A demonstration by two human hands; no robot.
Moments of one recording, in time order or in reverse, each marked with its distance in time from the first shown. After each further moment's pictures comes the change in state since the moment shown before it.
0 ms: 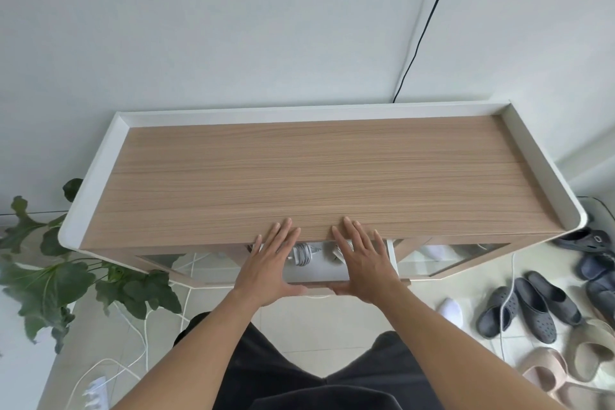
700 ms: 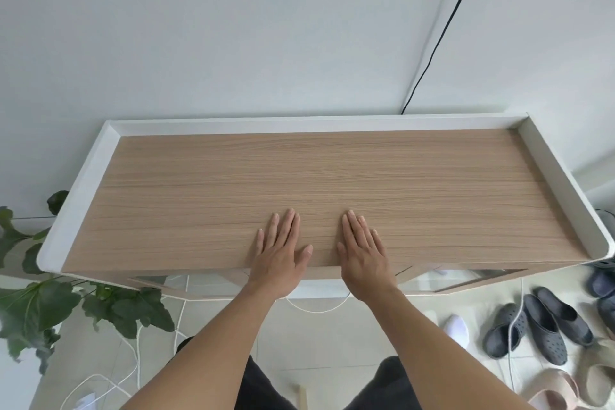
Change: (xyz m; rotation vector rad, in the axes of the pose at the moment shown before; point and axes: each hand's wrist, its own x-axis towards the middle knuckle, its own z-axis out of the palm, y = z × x) left_hand 0.076 0.005 -0.008 -0.105 0.119 -0.187; right_hand 0.070 0.009 0.011 0.255 0.228 0.149
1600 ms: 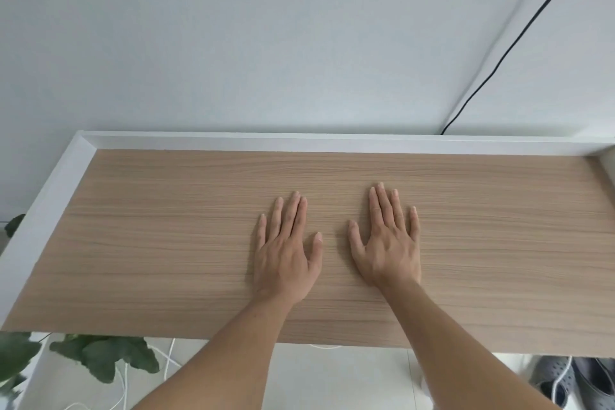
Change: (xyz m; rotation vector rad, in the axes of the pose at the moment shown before) left_hand 0.122 0.003 -0.016 0.116 0.306 -0.094; right_hand 0.158 0.013 -0.014 -0.071 0.160 0.115
